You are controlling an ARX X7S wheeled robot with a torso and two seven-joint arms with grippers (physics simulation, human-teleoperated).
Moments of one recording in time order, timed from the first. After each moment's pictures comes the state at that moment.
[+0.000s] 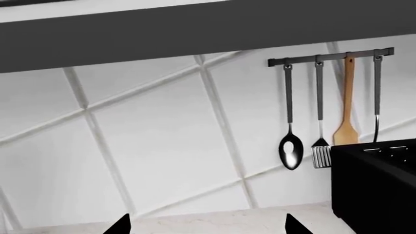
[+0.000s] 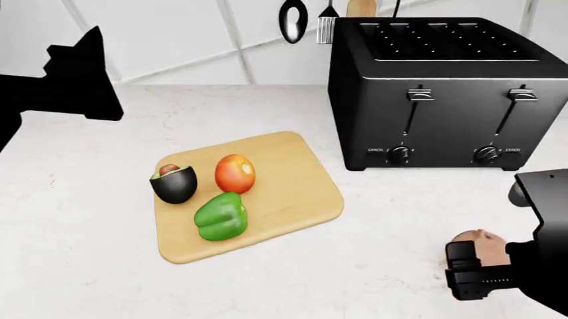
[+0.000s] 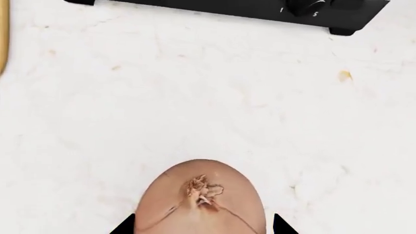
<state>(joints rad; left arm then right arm) -1.15 -0.99 0.21 0.65 -1.74 -0.92 -1.03 1.56 1.38 -1.45 -0.50 2.17 0.75 0.99</state>
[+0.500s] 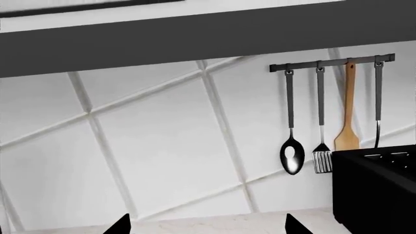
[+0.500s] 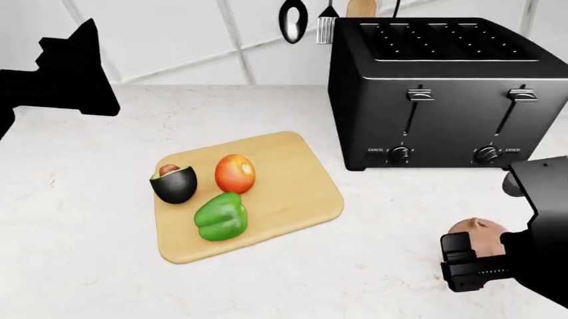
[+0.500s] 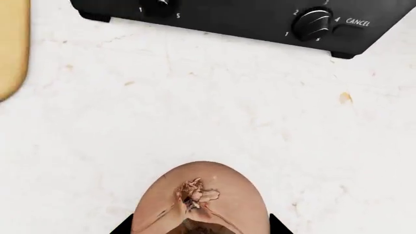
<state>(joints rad) -1.18 -0.99 0.22 0.66 -1.78 -0.92 -1.07 1.59 1.34 -1.43 -0.49 2.17 0.79 1.00</state>
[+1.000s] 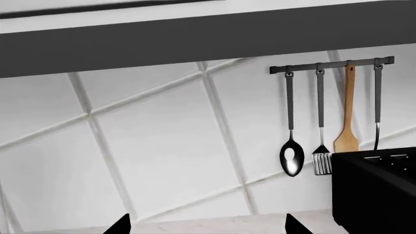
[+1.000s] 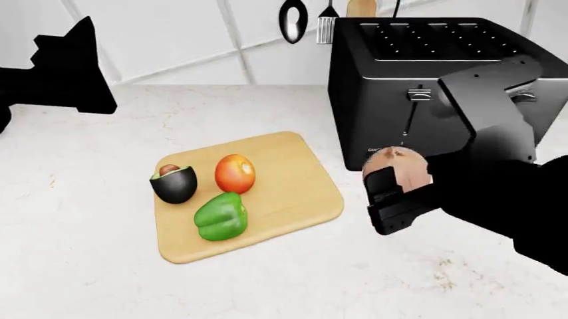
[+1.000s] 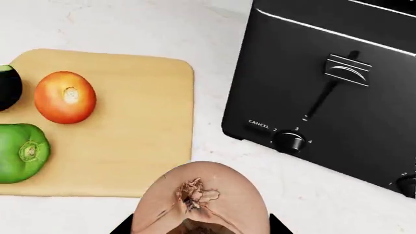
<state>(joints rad) -1.17 -1.00 0.21 0.65 -1.77 -0.91 -1.04 1.76 1.03 -1.29 -0.41 2.27 0.83 0.95</state>
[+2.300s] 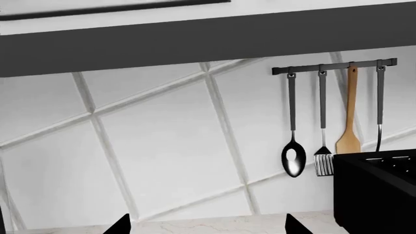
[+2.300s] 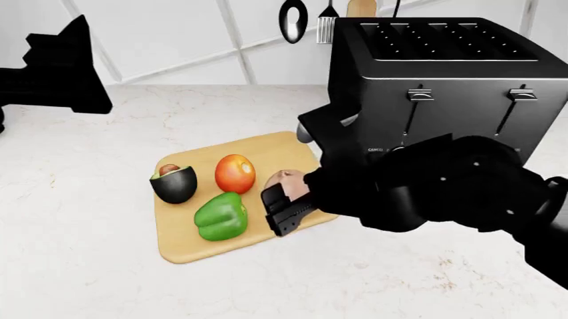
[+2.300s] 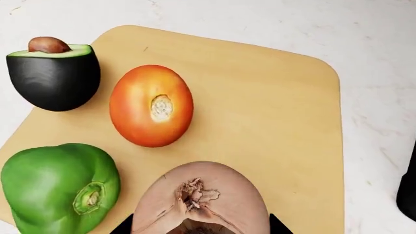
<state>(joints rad) -1.18 -1.01 0.21 0.66 -1.79 -0.90 -1.07 1.52 0.55 -1.37 0.00 1.85 0.75 0.51</state>
